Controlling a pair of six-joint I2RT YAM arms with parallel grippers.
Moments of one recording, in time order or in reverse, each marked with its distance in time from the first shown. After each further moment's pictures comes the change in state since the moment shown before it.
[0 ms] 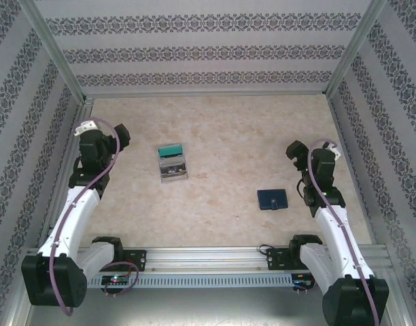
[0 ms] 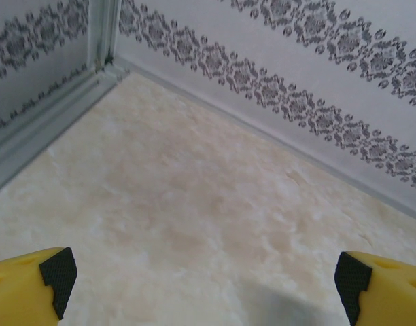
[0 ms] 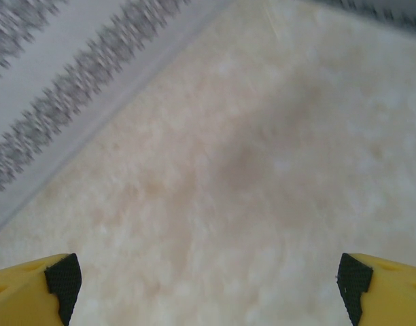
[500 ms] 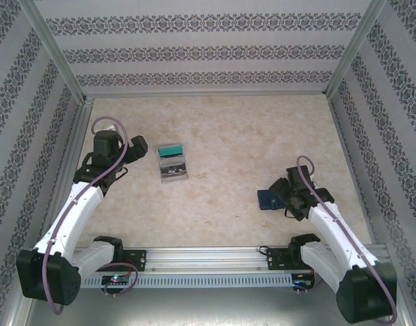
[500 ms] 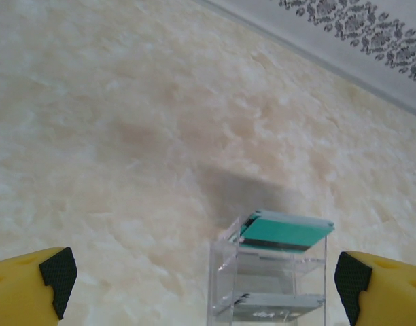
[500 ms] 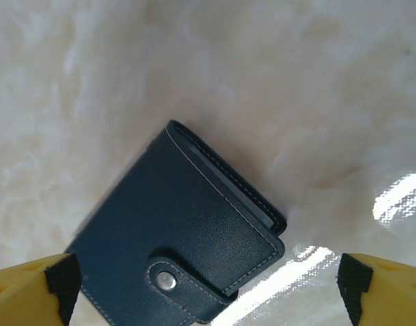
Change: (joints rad) left arm -0.136 0.025 0.066 -0.264 0.113 -0.032; right arm 0.206 0.107 -0.081 -0.434 -0.053 0.262
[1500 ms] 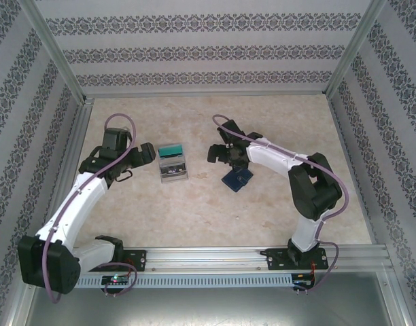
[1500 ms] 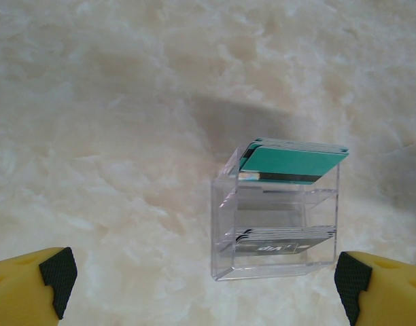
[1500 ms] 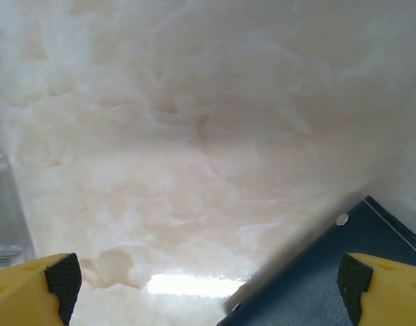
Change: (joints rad) left arm -0.054 0.113 0.102 -0.192 0.040 0.045; right arm 0.411 0.888 0.788 0.145 -0.040 -0.307
